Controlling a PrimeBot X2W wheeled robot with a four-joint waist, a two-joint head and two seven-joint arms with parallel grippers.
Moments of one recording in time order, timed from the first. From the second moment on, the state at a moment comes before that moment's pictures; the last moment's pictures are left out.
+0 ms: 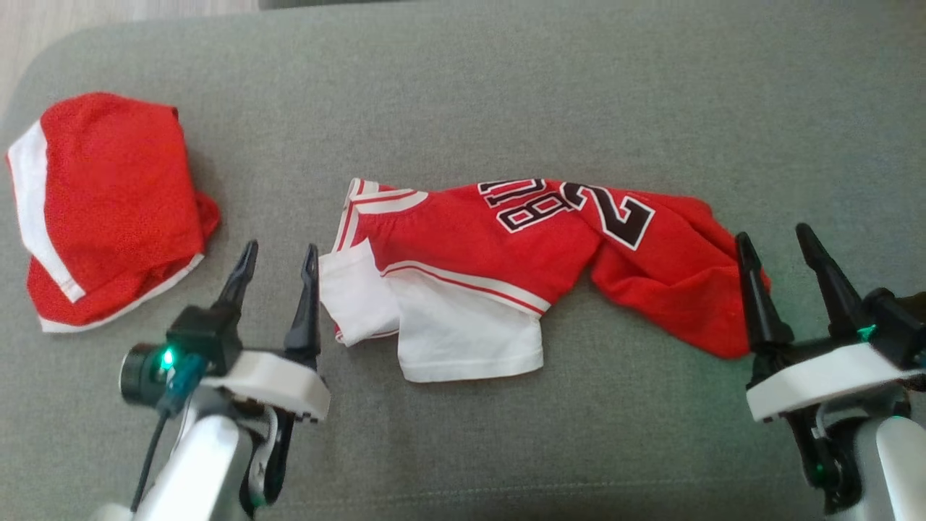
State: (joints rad) left arm -0.21 0.22 -0.40 0.22 -0.31 0.18 -0.25; right arm -0.04 -0.17 0.03 -0.02 0.24 0.13 0.03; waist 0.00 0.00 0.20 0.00
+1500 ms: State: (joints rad) left arm -0.27 0.20 -0.44 0.19 -0.32 0.18 -0.24; right arm -0.26 -0.43 0.20 0.25 0.48 0.13 0.37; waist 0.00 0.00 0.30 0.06
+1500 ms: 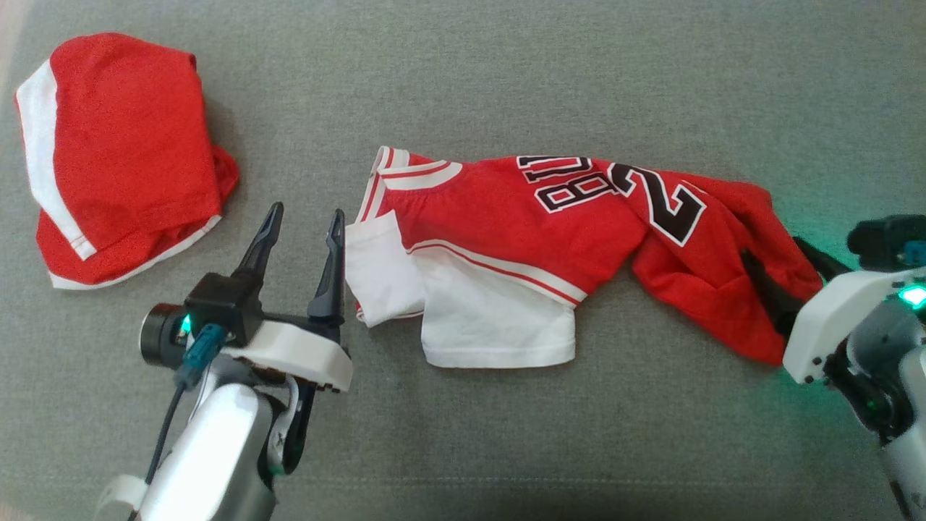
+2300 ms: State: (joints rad) left arm -0.34 0.16 -0.44 0.21 -0.29 0.15 -0.25; right arm -0.63 -0.52 0.24 0.38 0.49 0.13 0.19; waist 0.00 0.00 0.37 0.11
